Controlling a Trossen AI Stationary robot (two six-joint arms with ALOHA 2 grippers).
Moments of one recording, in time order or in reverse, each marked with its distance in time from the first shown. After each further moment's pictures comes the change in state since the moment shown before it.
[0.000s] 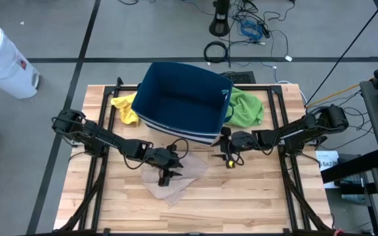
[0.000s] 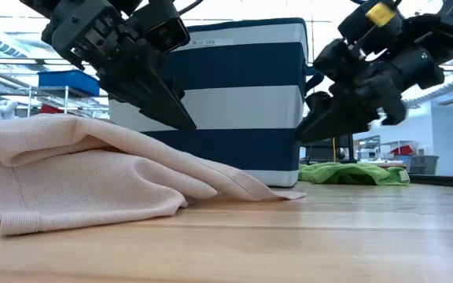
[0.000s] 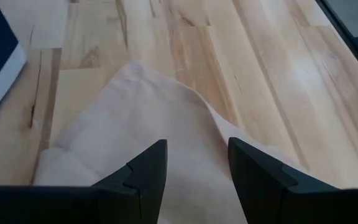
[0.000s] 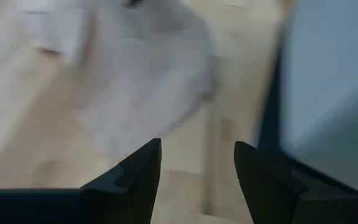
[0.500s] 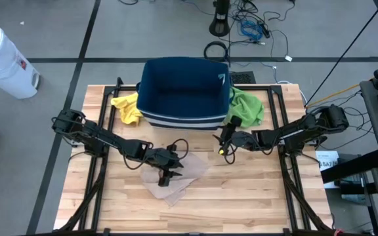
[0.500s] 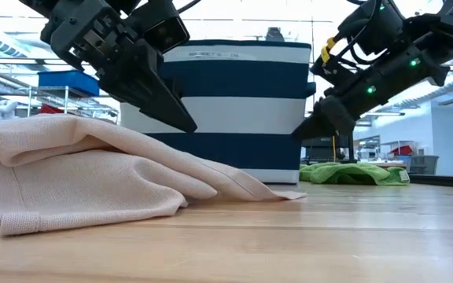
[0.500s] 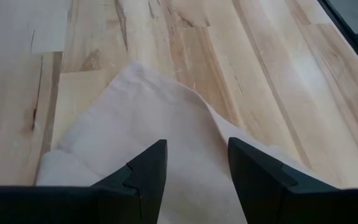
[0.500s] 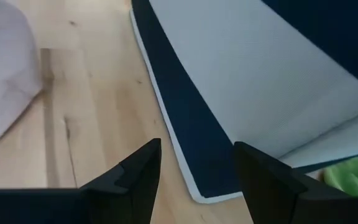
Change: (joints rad) left arm 0.000 0.000 0.000 0.002 -0.013 0.019; right arm -0.001 0.000 0.000 -0.008 0.512 0.114
